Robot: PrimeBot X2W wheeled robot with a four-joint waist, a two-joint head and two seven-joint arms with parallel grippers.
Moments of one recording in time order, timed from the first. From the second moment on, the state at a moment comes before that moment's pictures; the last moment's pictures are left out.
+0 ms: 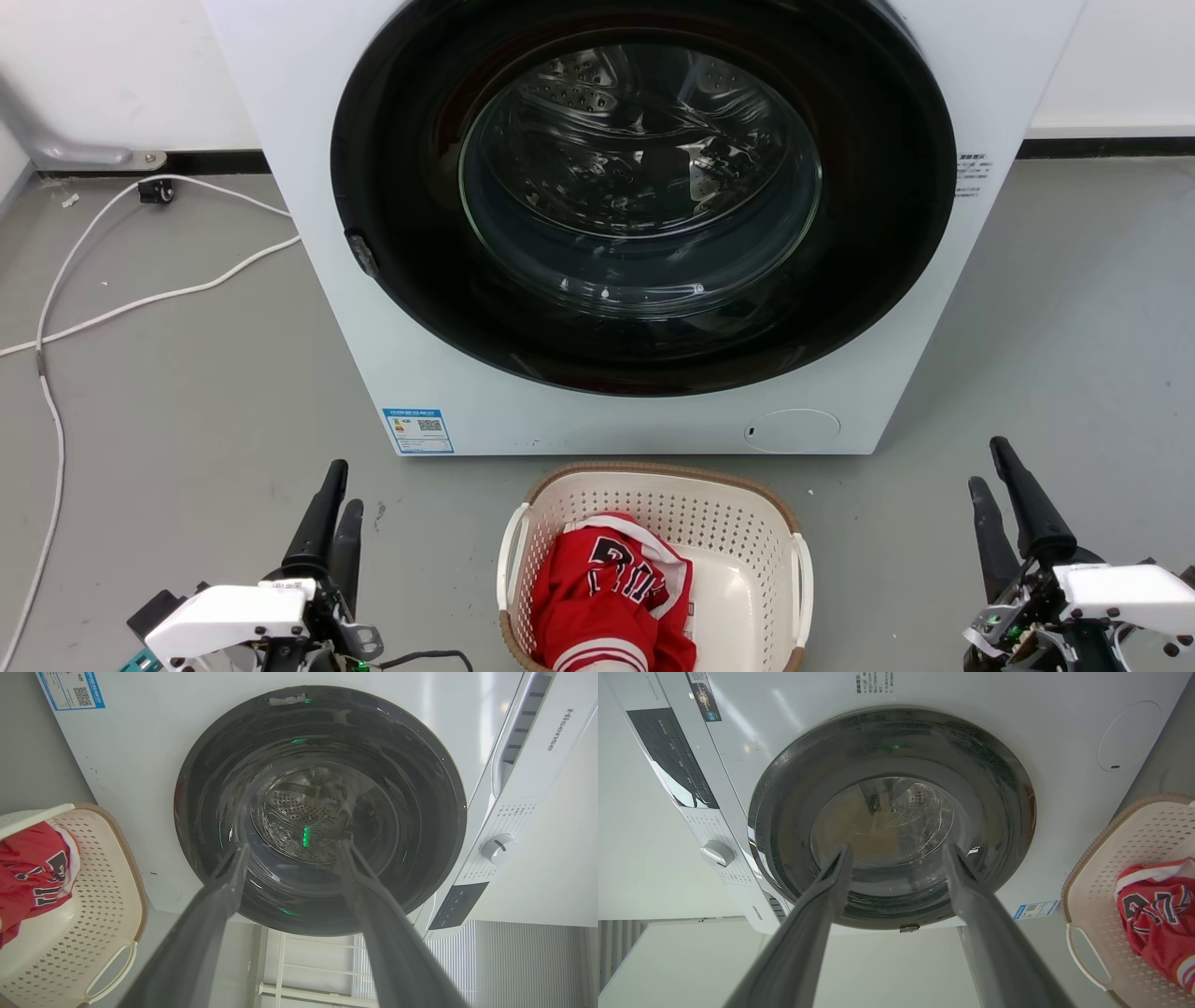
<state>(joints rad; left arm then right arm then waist) -0.07 0.05 0.09 0.28 -1.61 -0.13 0.09 -0.07 -0.05 -0.10 0.27 1.61 0.13 0.10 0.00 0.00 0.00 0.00</state>
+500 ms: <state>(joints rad) -0.07 0.05 0.03 0.20 -1.36 -0.13 0.01 -0.06 -0.05 -0.09 0.24 1.35 0.13 0.02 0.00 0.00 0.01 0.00</state>
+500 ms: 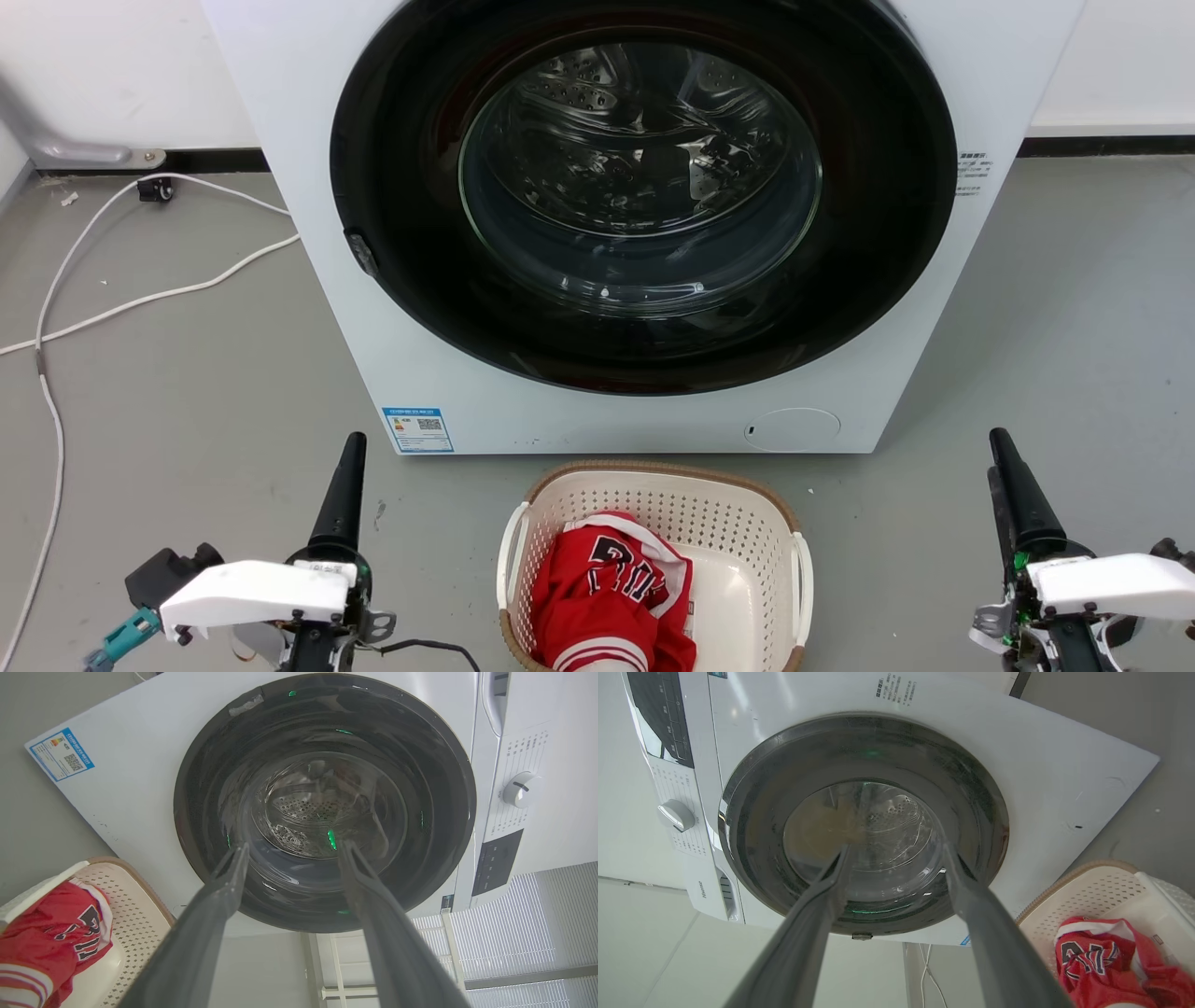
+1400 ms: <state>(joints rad) -0.07 0.05 -0.06 0.15 -0.80 -0.09 -0.08 -0.06 -0.05 -0.05 0.22 0.73 0.13 -0.09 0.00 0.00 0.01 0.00</state>
